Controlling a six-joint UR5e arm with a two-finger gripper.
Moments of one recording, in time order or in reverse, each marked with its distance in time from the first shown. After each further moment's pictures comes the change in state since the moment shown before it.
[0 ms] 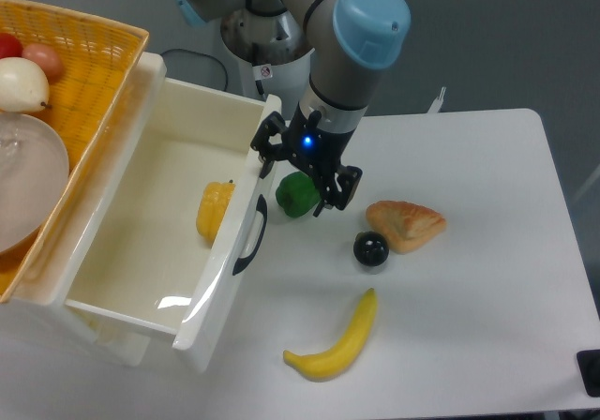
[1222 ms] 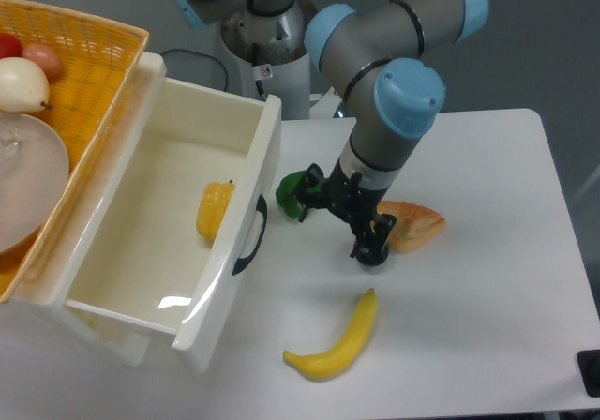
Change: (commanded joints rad) arm 0.023 -0.141 -0.026 0.175 0.080 0.031
